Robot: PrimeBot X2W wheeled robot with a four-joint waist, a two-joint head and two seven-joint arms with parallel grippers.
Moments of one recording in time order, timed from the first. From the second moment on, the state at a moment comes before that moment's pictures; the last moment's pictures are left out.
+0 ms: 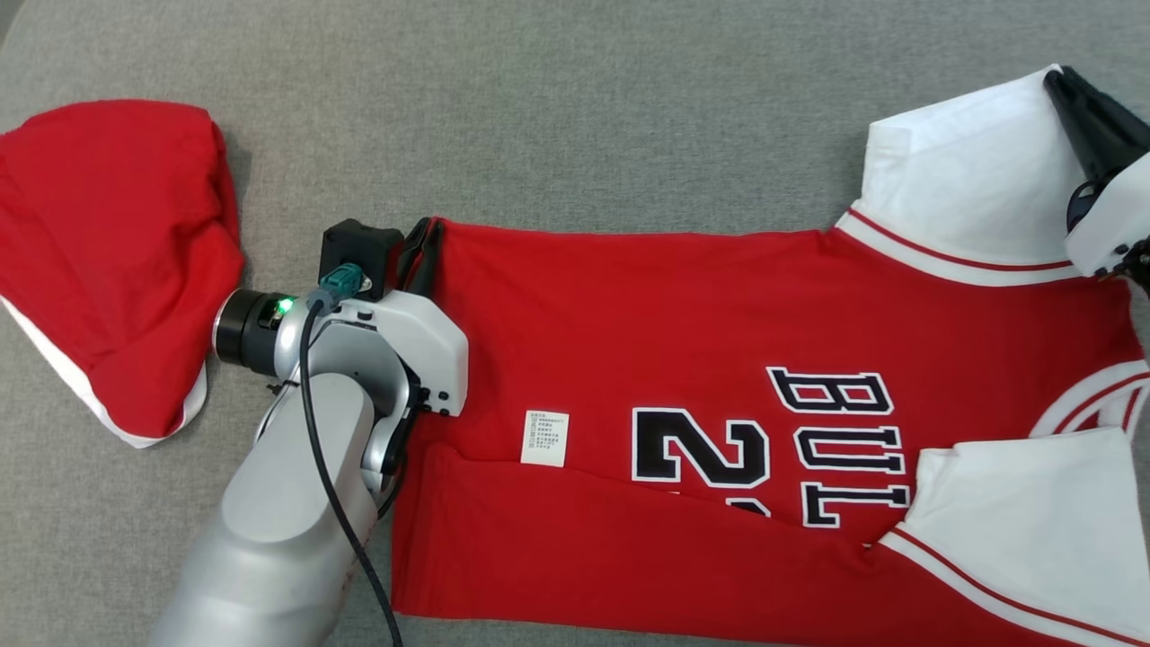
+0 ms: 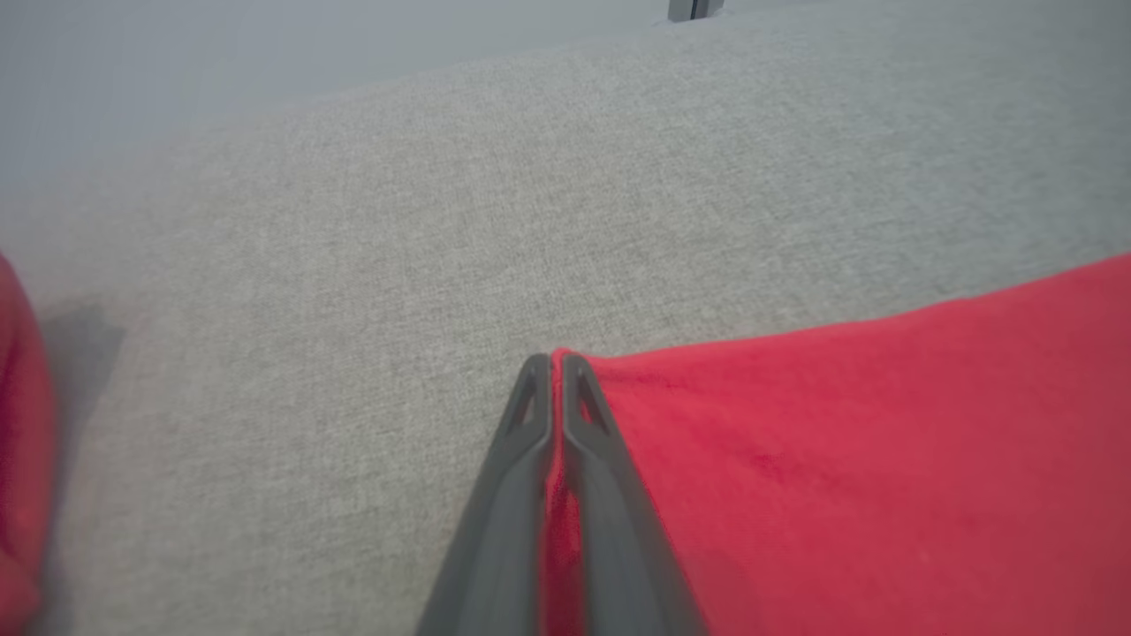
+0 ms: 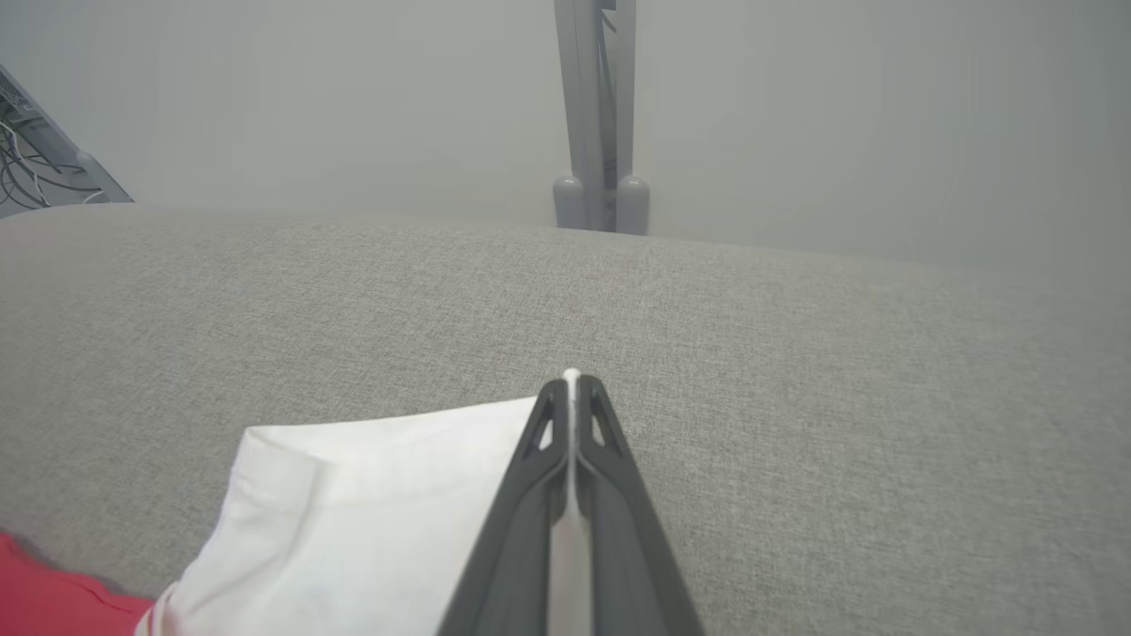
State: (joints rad) left arm -0.67 0.08 -0.42 0.63 -0.30 0.07 0.00; right arm -1.07 -0.64 1.00 0.74 1.10 0.13 -0.17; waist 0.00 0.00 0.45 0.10
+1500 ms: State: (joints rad) left arm -0.27 0.32 -0.51 0.34 -0.28 0.09 0.09; right arm -0.69 -0.71 1.15 0.53 1.15 0.13 -0.21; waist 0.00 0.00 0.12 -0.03
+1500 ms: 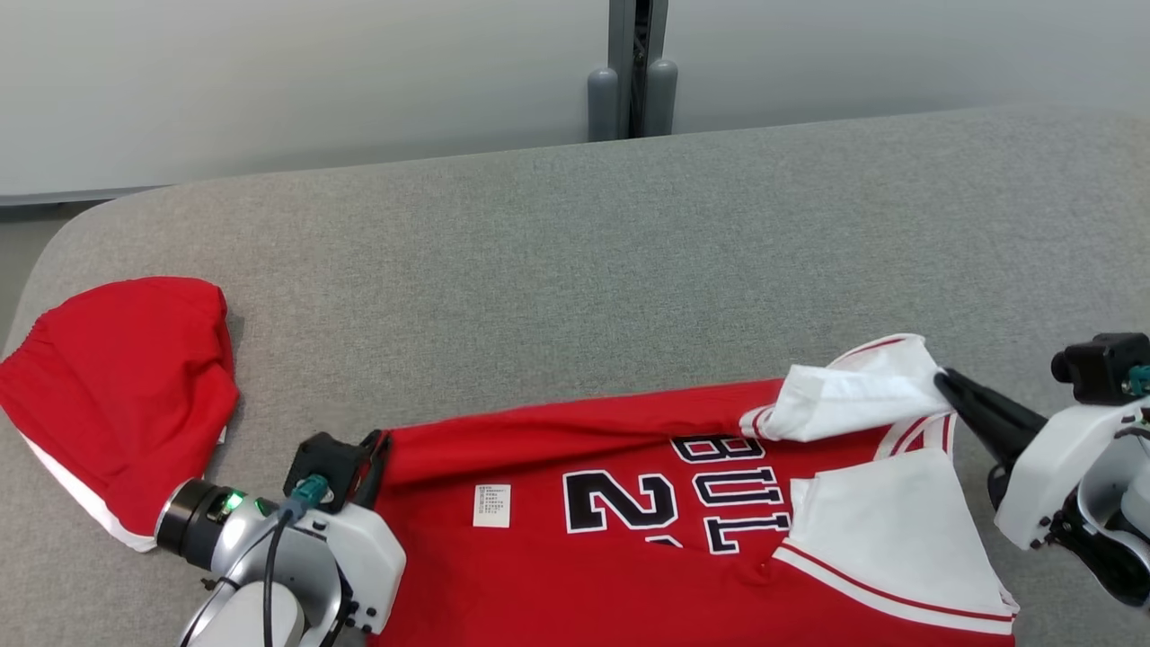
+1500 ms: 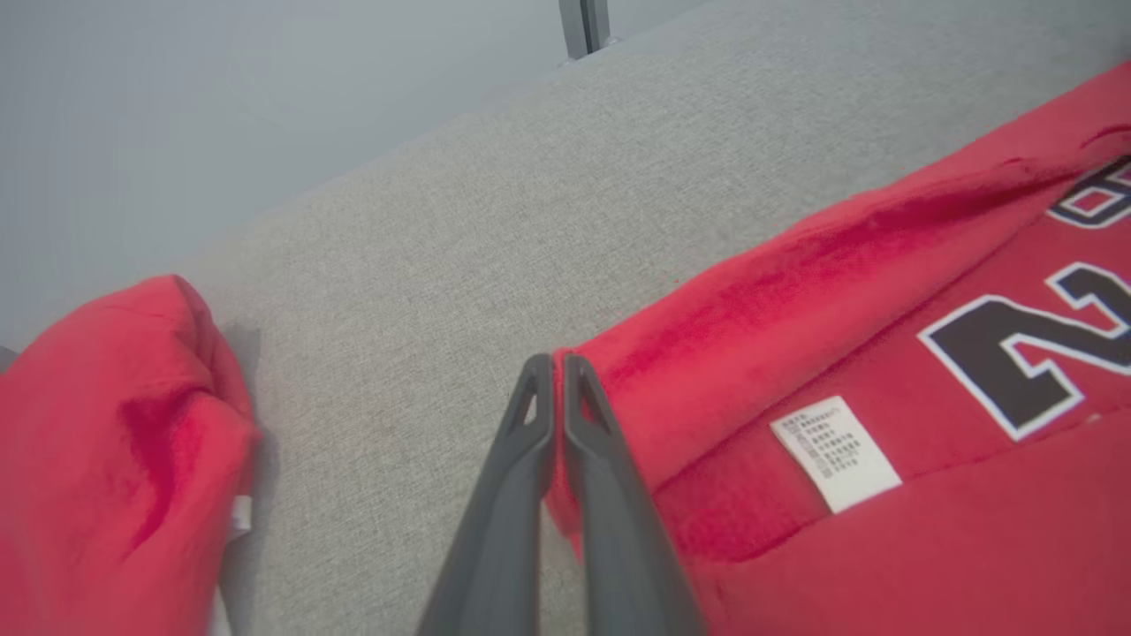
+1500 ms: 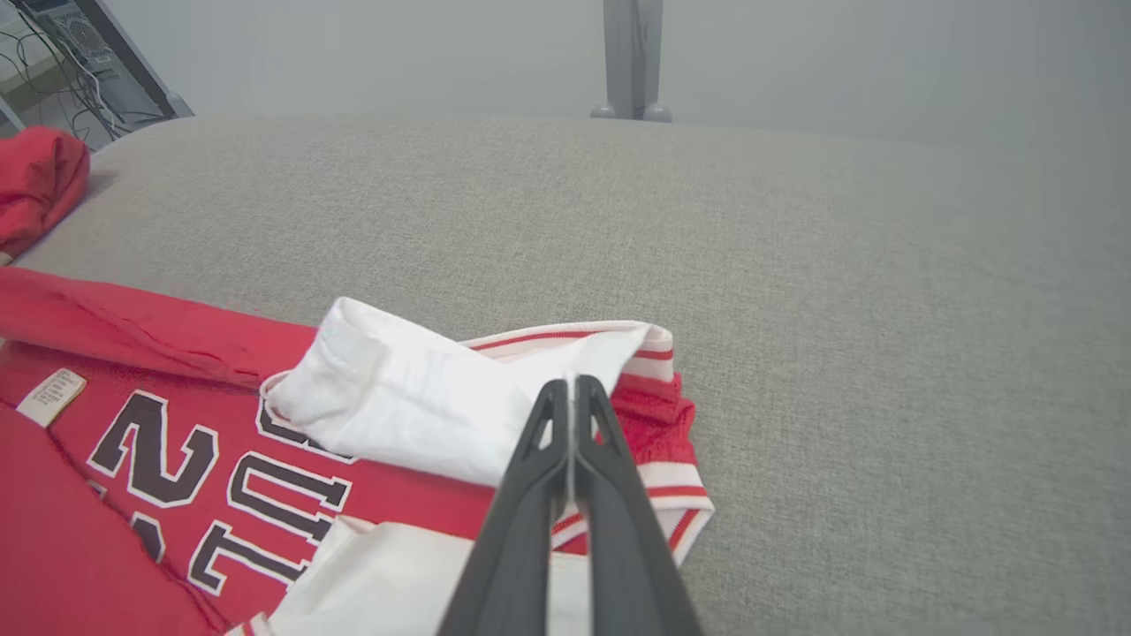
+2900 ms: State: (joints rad) left arm -0.15 0.42 -0.60 0.15 -0.22 0.15 0.18; right arm -0.38 -0.86 0.80 0.17 1.03 0.13 0.23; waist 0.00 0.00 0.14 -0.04
